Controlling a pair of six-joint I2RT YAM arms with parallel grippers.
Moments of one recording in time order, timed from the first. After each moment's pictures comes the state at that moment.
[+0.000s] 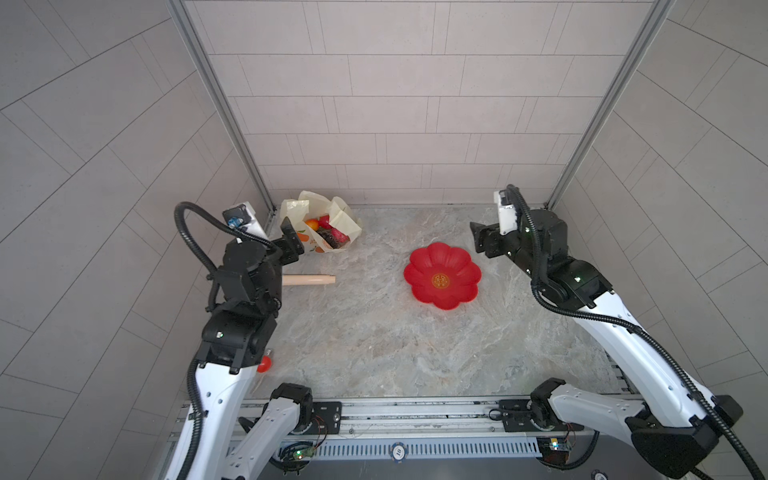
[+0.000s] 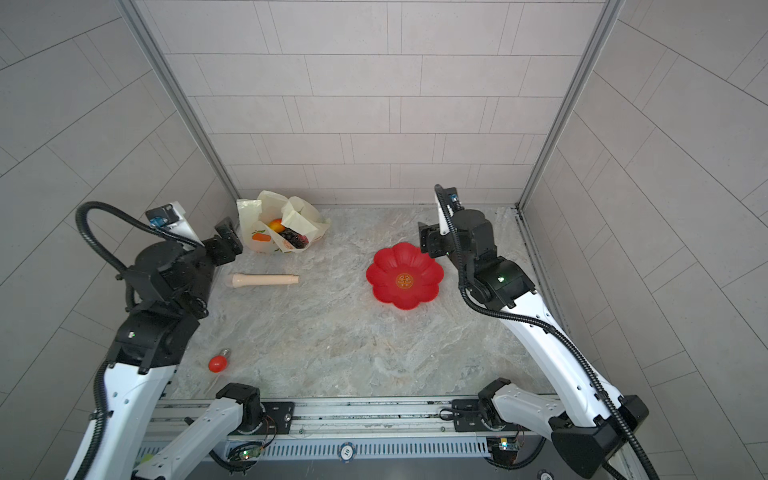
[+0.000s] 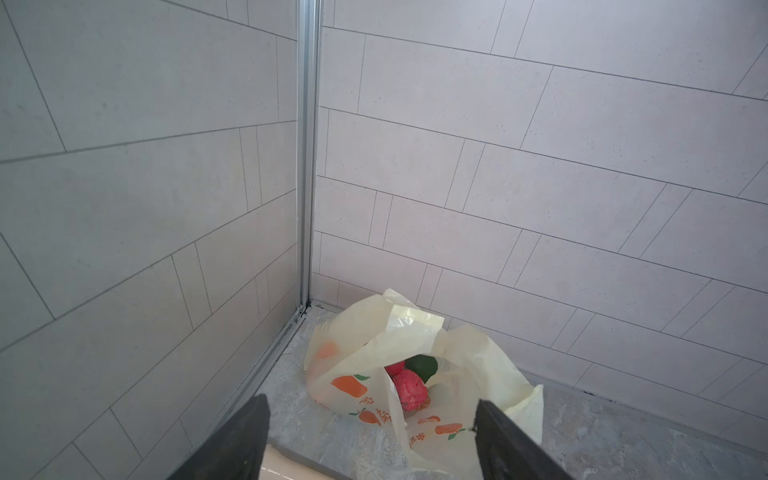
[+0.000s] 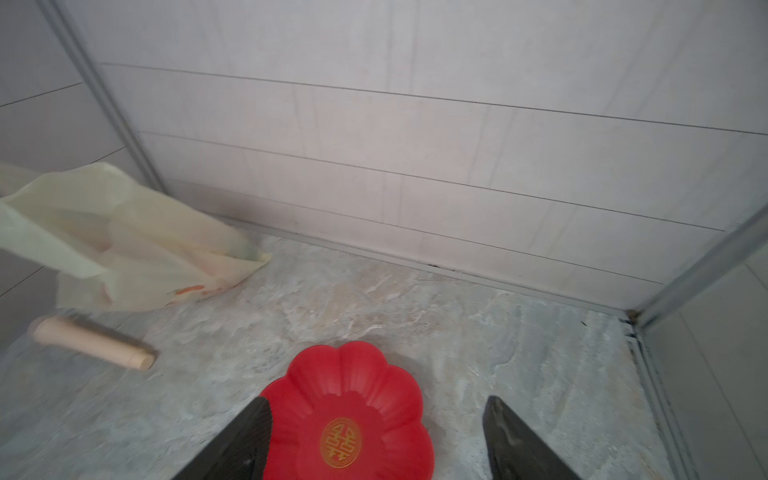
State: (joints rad) left arm -0.18 0.88 1.35 -0.62 -0.43 -0.21; right arm 0.53 1.17 1.37 -0.56 0.20 0.08
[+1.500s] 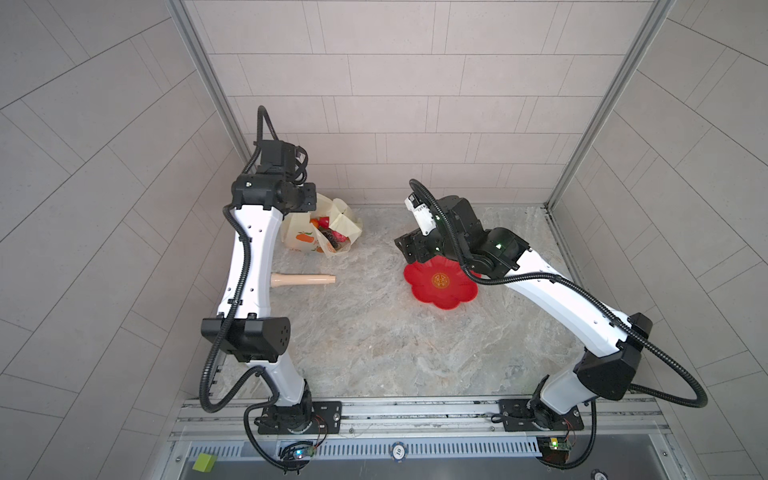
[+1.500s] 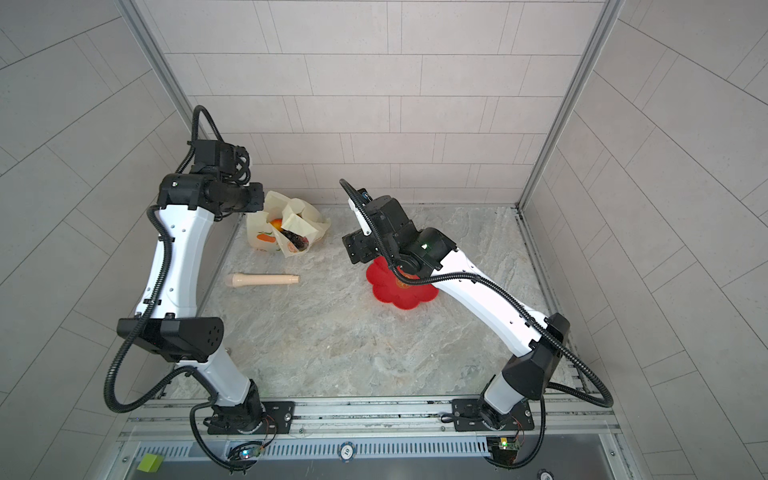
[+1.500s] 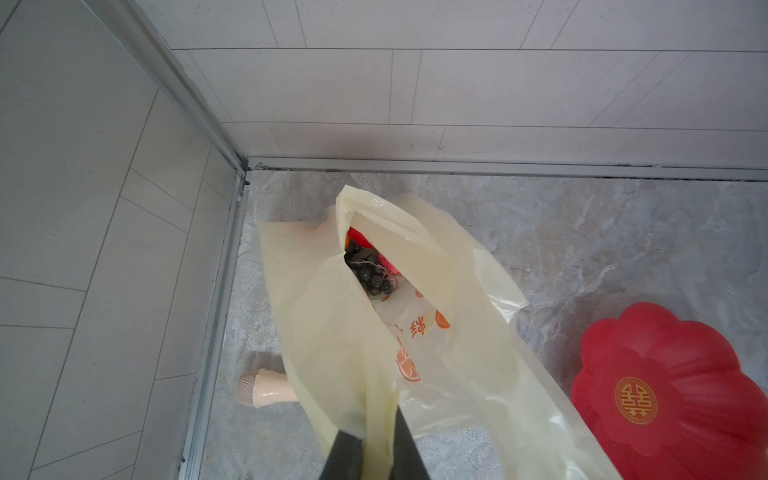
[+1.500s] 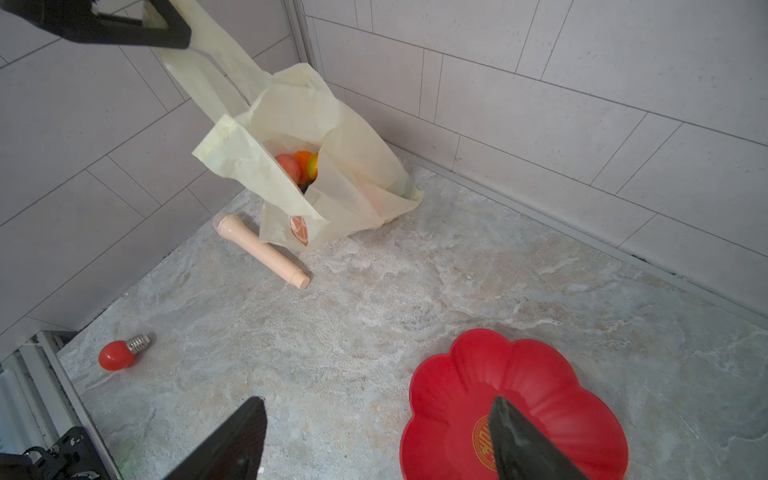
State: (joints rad) left arm -0.02 1.74 2.22 -1.27 0.01 -0.07; right arm 0.78 1.59 1.78 -0.73 0.10 0.17
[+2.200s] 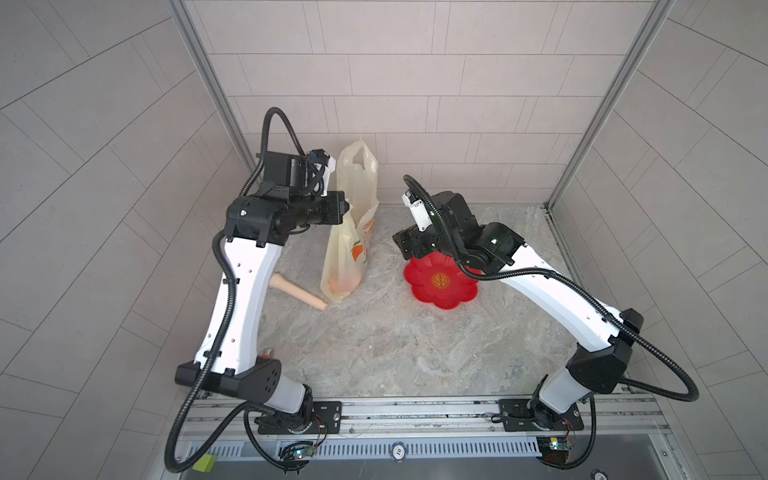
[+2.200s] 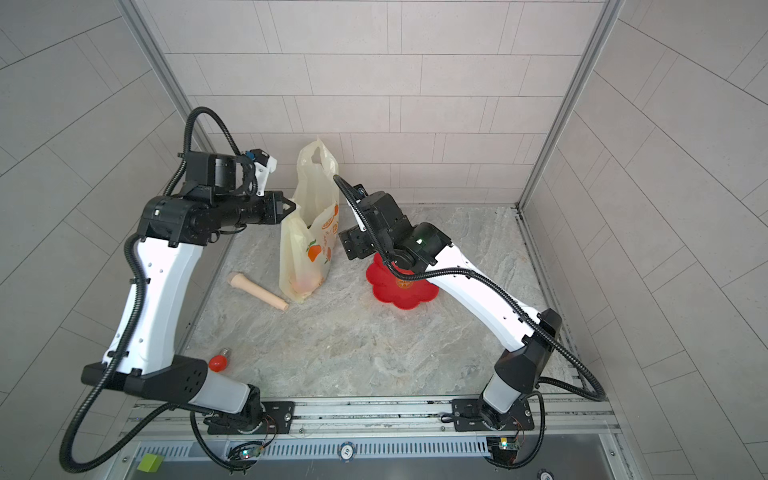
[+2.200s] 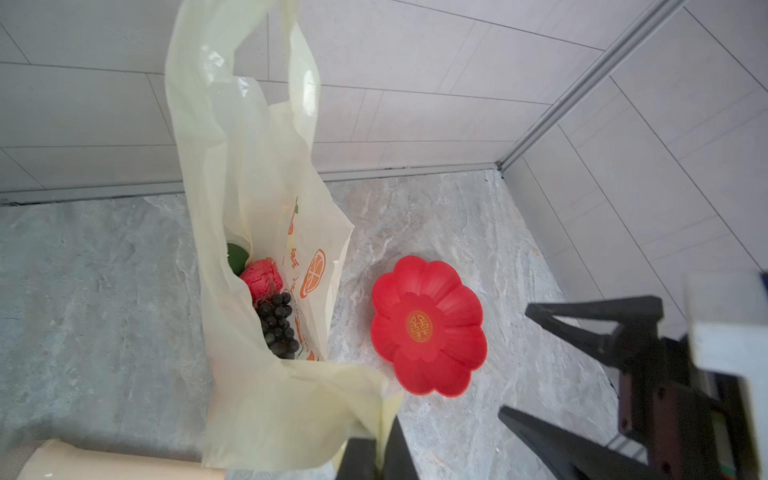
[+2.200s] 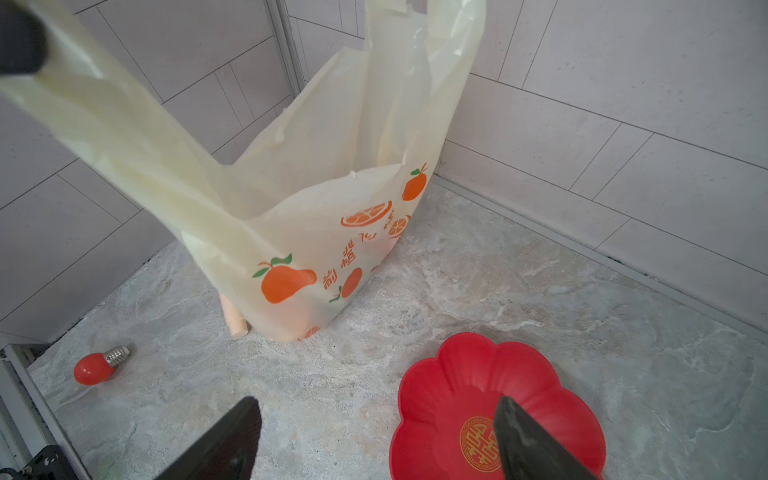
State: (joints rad) left arm -0.19 1.44 2.00 -1.18 0.33 -0.19; right arm 0.79 1.62 1.84 -0.78 0.16 0.17
